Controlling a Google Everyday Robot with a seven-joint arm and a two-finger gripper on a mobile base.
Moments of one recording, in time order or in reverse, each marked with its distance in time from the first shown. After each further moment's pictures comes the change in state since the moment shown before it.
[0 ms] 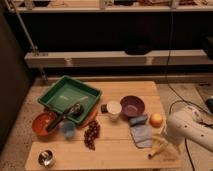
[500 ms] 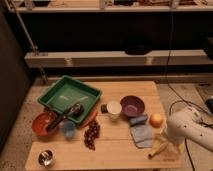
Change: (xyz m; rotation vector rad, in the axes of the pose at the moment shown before) arm 0.006 0.002 0.017 -0.011 -0.002 0.046
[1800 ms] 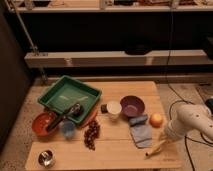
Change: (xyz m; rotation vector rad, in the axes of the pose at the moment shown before) arm -0.009 -0.028 -0.020 0.146 -0.261 0.037
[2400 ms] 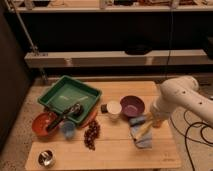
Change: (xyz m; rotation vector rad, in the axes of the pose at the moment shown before) arm -0.065 -0.114 -0.116 0.020 0.119 -0.191
